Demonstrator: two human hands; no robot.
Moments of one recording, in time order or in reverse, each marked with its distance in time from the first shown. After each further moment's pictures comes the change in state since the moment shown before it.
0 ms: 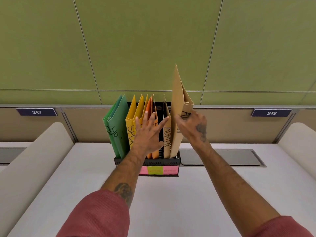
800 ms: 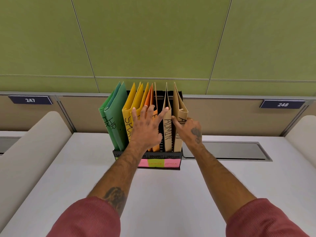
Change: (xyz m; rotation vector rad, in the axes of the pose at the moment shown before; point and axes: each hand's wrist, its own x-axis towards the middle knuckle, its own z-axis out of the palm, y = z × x) left_hand -0.004 -0.008 0.013 0.065 0.149 -0.011; right_hand -0.015 0.068 0.083 -0.043 -0.166 0.246
